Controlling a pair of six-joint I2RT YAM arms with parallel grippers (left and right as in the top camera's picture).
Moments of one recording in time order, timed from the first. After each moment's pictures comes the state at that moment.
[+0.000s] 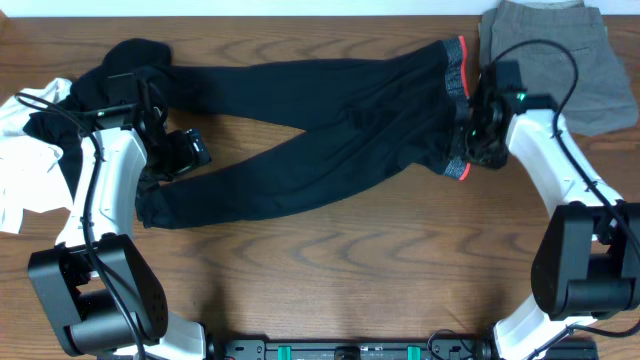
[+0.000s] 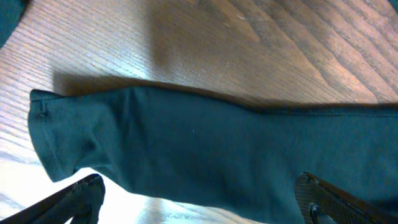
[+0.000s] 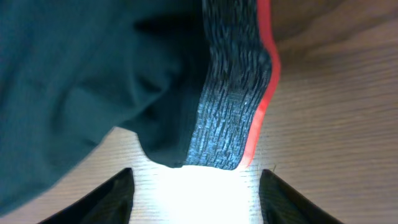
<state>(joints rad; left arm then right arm) 0.19 1.70 1.29 -0.99 0.07 -0.30 0.04 1.83 1.30 -0.85 -0.08 0.29</state>
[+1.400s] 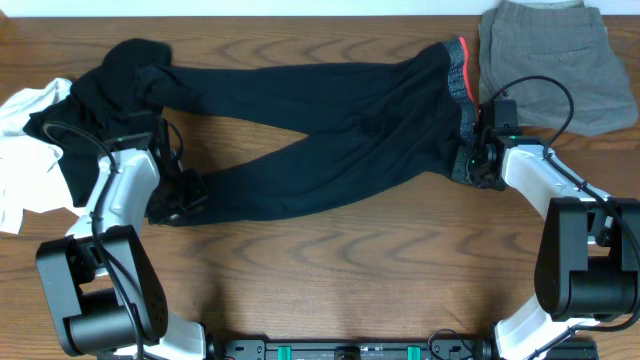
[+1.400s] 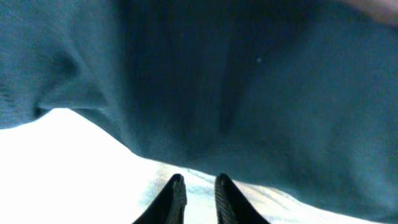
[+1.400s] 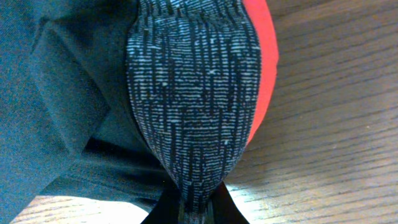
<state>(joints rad) 0.19 1.70 1.05 -0.95 0.09 -0.33 0.00 1.82 1.02 -0.51 0.01 0.30</state>
